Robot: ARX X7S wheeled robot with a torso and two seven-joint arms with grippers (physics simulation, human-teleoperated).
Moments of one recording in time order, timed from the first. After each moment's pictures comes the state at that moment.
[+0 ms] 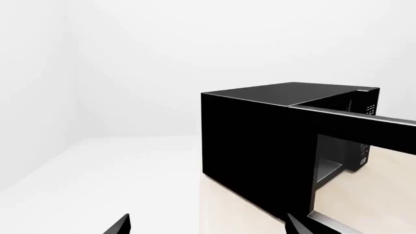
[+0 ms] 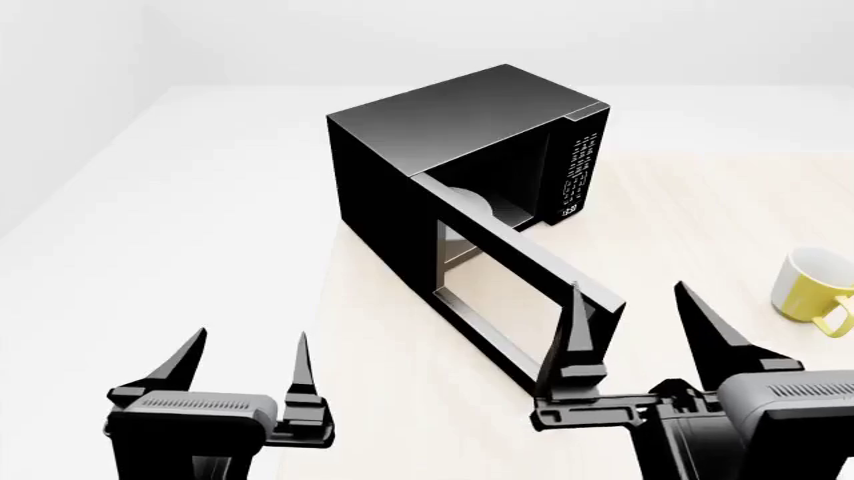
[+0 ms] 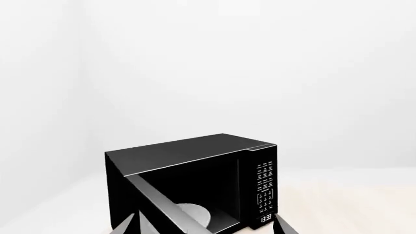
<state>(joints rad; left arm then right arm) 0.13 -0.28 0.12 0.68 -0.25 -0.39 -0.25 -0.03 0.41 -0.09 -0.99 0.50 0.58 0.46</state>
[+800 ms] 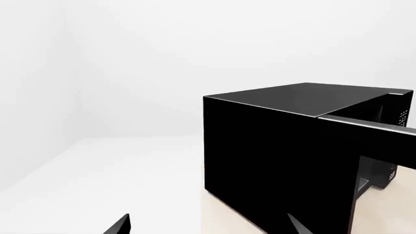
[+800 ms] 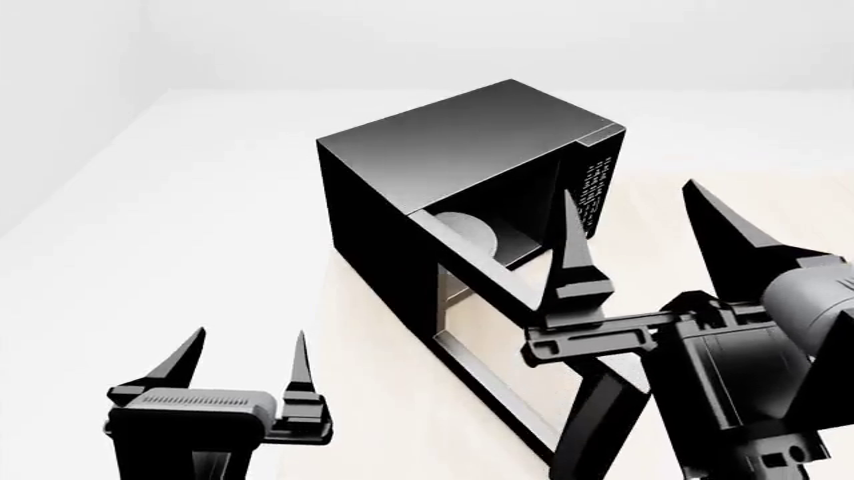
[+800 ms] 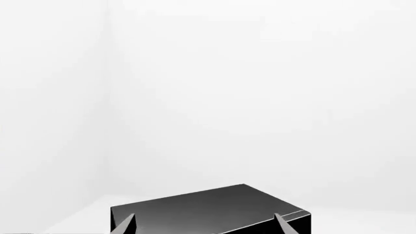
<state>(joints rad) 0.12 -0.30 0.12 0.66 -0.27 -0.38 -0.27 0.56 0.79 -0.37 -1.03 1.09 0.55 0.99</state>
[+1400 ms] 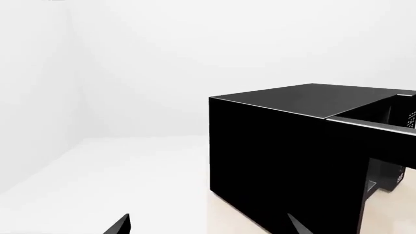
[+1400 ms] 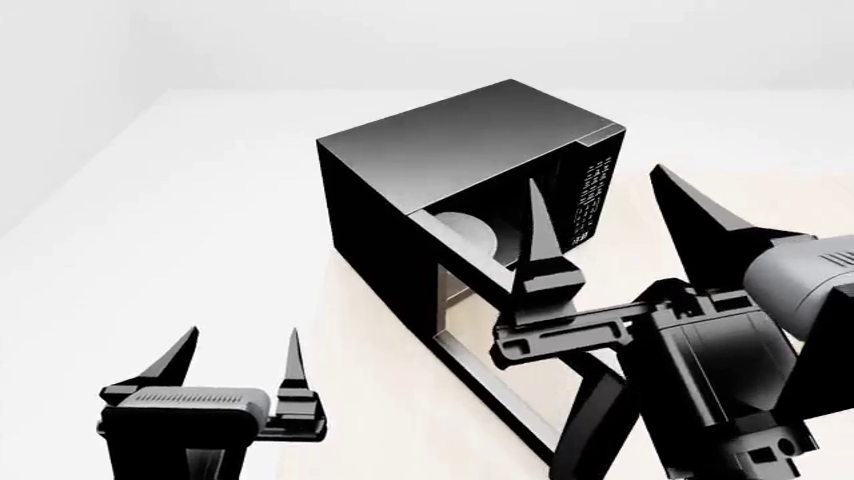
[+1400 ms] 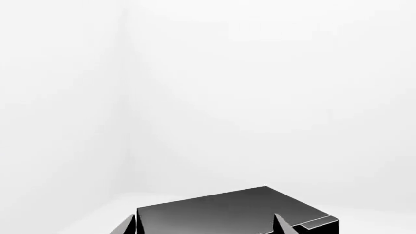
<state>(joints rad) 0.12 -0.31 0.12 0.66 -0.28 -0.38 -0.28 0.77 0.79 -0.52 -1.04 1.25 0.54 1.12</state>
